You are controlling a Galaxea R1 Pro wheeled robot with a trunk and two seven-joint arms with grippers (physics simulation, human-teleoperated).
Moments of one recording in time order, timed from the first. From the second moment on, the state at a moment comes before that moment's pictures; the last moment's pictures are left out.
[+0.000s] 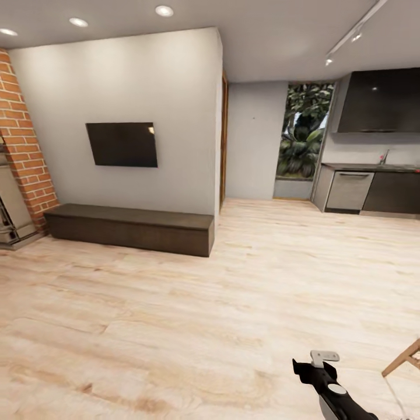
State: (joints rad) left arm -0.13 -0.02 0.07 -0.13 0.02 -0.21 0.00; right arm -0.48 -0.12 -0.07 -0.33 0.00 -0.11 -0.04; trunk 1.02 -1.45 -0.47
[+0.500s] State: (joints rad) left arm -0.13 -0.02 0.10 -0.13 0.01 -0.21 0.00; right arm -0.47 -0.12 -0.07 -0.33 0.00 -0.11 -0.04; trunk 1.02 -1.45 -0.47
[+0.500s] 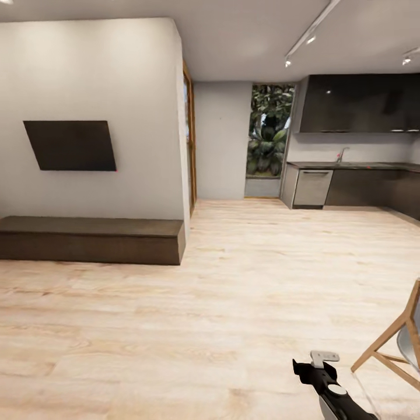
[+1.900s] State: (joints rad) left arm -0.13 -0.01 0.10 -0.13 0.02 -0.21 0.00; right arm -0.46 -0.12 -0.07 -0.33 0.01 -0.11 -0.04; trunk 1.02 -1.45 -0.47
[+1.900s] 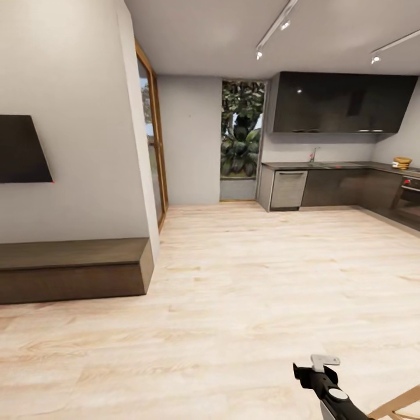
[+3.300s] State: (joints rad) left arm -0.13 -0.01 0.10 -0.13 0.02 -0.21 0.00; right arm -0.45 -0.12 -0.07 -0.34 0.00 -0.12 -0.03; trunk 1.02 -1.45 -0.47
